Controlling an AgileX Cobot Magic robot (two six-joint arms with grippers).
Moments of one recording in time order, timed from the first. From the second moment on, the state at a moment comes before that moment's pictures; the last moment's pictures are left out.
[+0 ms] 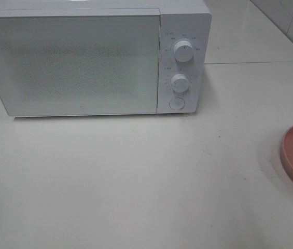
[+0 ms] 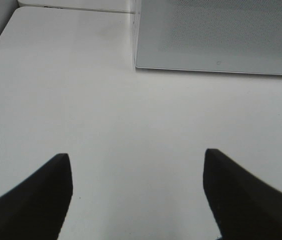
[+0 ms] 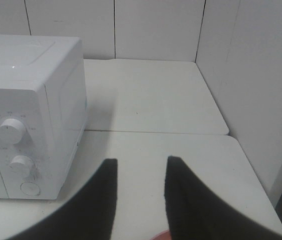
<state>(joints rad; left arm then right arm) -0.15 0.00 -0.52 0.05 1.08 -0.15 0.00 0.42 -0.51 0.03 0.29 -0.06</state>
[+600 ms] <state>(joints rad) -0.15 0.00 -0.52 0.05 1.08 -0.15 0.00 0.77 -0.51 0.10 -0.03 -0.05</state>
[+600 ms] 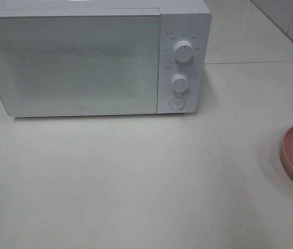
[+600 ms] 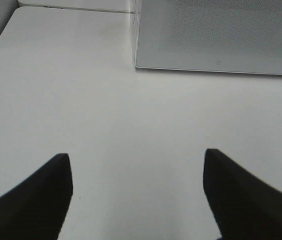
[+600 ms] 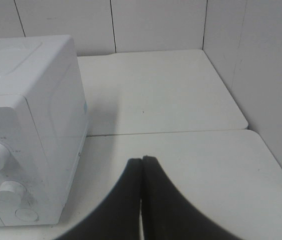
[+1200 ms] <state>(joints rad) -0.15 0.00 -0.52 0.05 1.08 -0.15 0.28 1.16 -0.51 0.11 -0.30 -0.02</state>
